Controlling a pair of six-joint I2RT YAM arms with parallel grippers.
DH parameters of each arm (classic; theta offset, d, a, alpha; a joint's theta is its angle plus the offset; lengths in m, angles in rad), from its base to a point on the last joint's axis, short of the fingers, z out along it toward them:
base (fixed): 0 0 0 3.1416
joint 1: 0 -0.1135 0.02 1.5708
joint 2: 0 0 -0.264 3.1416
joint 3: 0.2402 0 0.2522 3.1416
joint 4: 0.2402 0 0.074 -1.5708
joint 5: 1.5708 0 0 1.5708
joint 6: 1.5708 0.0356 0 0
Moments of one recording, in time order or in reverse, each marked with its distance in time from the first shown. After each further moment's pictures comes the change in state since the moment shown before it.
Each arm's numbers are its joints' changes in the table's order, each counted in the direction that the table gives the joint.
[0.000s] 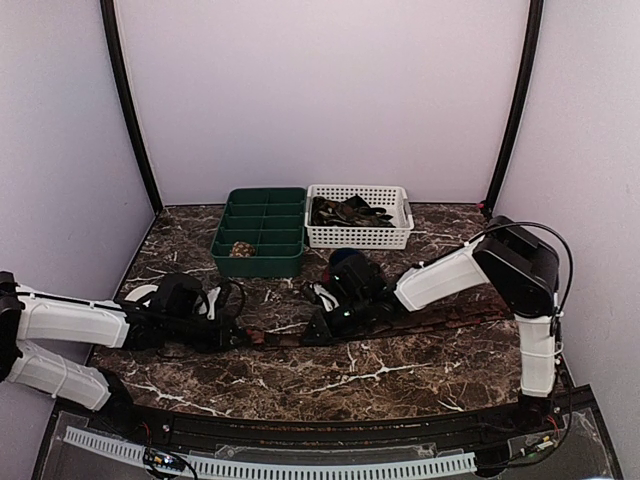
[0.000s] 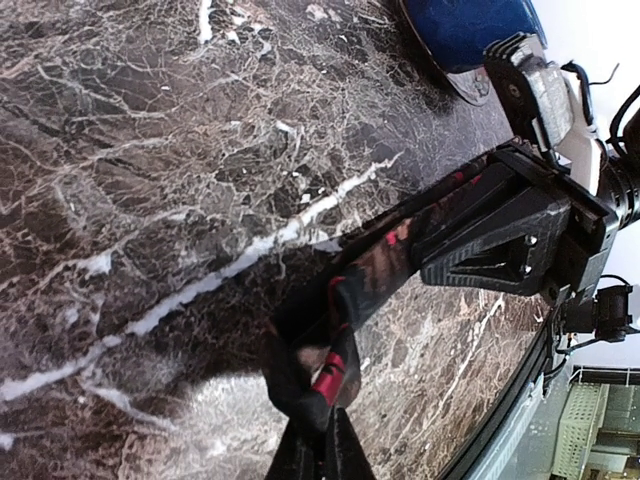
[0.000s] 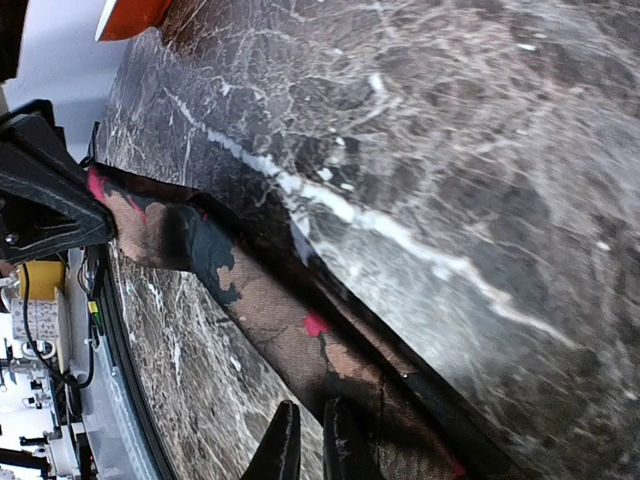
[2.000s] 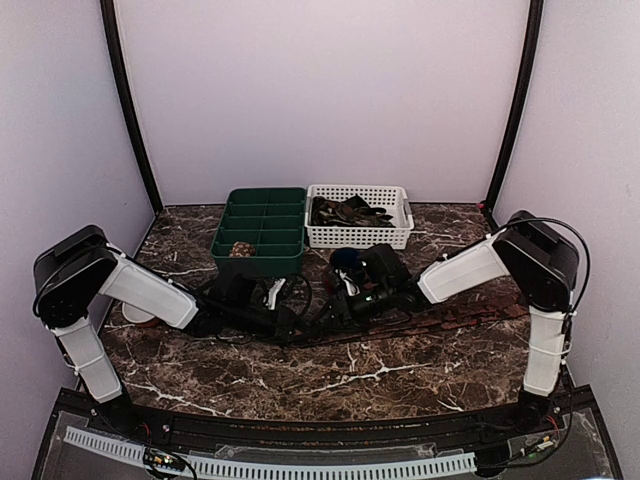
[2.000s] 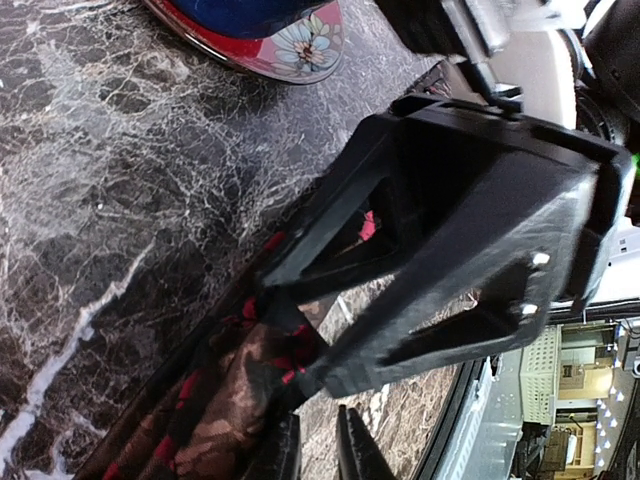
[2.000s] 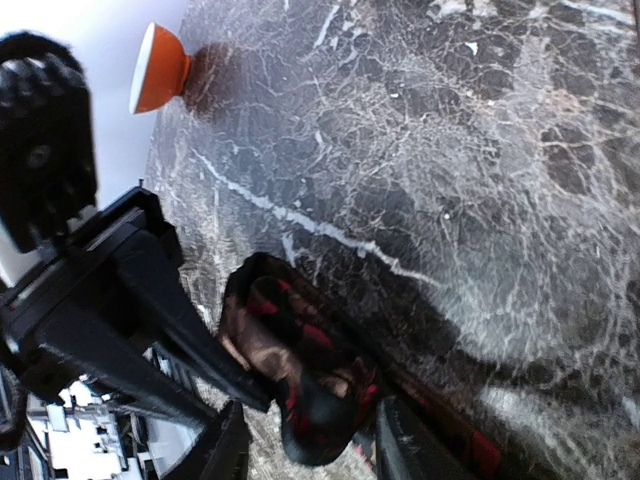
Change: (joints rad) left arm 0.129 0.524 0.312 -0.345 0.194 0.006; right arm 0.112 -0.100 -0.129 -0.126 -0.101 0.165
